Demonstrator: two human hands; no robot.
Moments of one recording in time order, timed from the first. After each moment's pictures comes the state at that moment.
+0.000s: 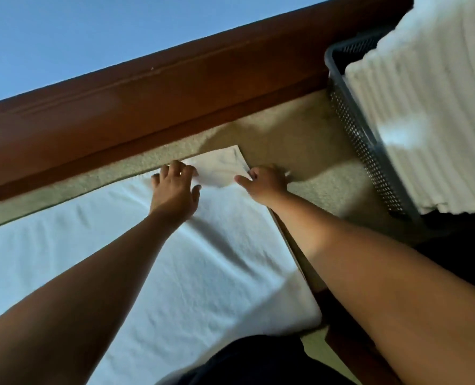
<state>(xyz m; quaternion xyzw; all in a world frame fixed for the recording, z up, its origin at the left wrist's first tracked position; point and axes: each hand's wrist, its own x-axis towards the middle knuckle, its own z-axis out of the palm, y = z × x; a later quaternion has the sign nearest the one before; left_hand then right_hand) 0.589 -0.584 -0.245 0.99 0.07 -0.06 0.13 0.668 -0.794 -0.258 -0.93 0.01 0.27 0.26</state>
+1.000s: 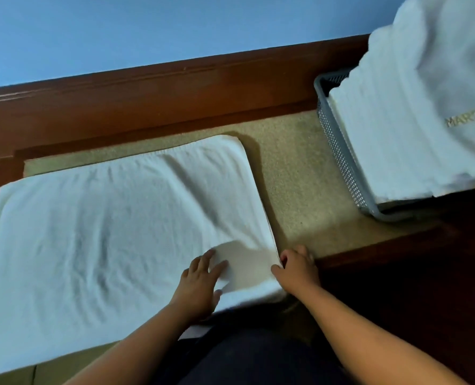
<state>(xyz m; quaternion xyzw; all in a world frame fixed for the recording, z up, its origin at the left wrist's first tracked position) 0.336 -0.715 -0.236 0.94 0.03 -0.28 0.17 0.454 -0.947 -0.244 -0.93 0.00 0.33 0.14</state>
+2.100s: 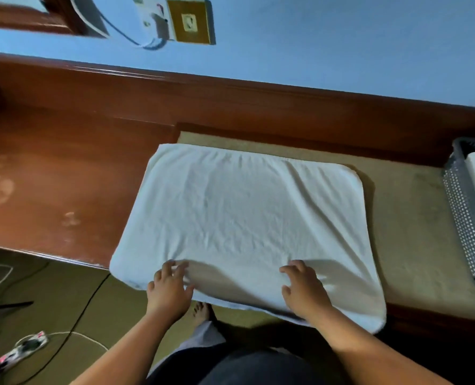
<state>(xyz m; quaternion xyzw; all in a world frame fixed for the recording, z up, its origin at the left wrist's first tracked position) 0.121 -0.556 -0.228 0.85 0.45 -0.19 0.20 0.346 -0.793 -0.227 -0.89 -0.34 0.30 0.08</state>
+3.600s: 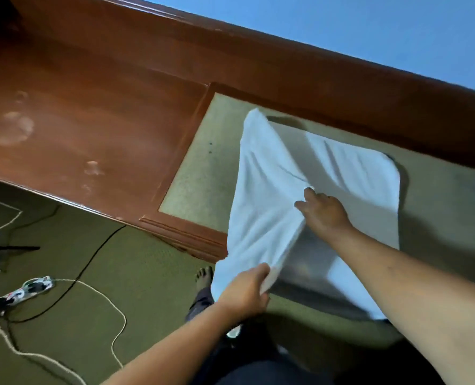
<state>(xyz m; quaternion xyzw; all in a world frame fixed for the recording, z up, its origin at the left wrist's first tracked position) 0.139 -0.639 -0.206 0.82 0.26 -0.15 0.48 0.399 -0.675 -0.186 -0.82 -0.55 0.06 -0.15</state>
